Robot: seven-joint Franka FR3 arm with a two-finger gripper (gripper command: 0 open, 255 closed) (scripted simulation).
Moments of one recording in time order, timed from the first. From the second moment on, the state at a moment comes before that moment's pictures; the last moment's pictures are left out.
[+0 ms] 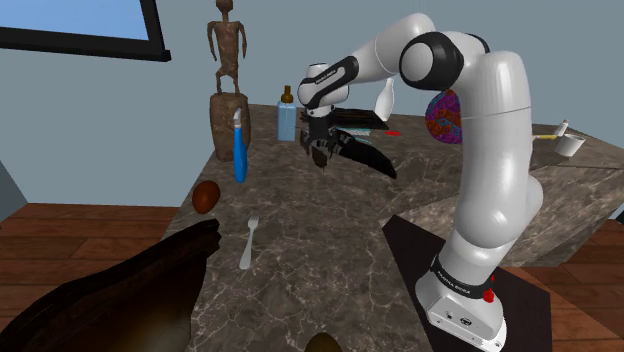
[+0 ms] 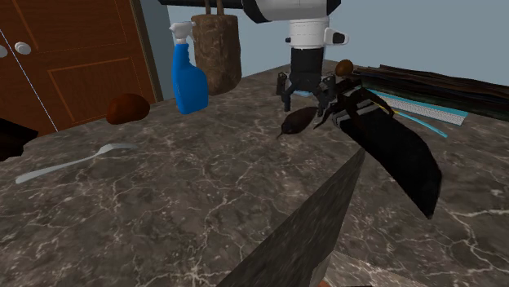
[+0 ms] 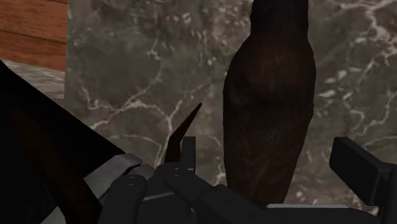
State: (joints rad) arm -0.22 0.48 -0.07 -1.69 -0.03 2.05 0.37
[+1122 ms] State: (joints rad) arm -0.22 0.47 -0.08 -1.70 -0.03 2.05 0.37
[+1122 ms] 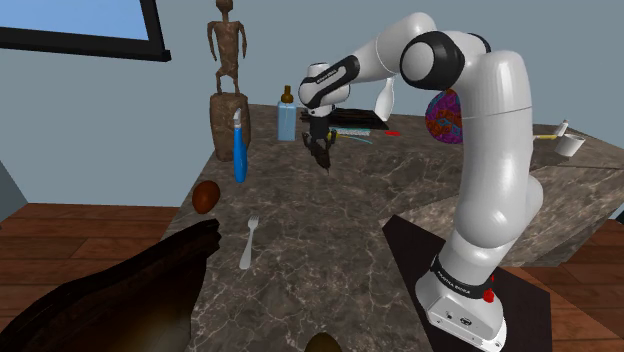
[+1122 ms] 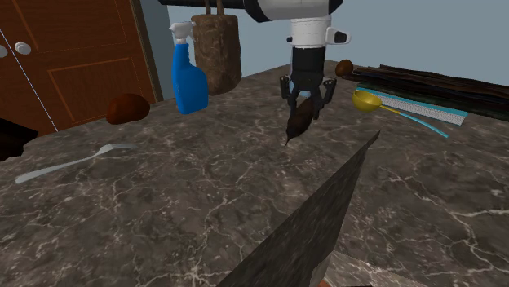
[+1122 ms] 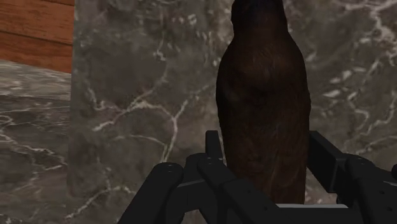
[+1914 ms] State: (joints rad) arm -0.22 0.41 -0.08 -1.63 -0.03 1.92 0.36
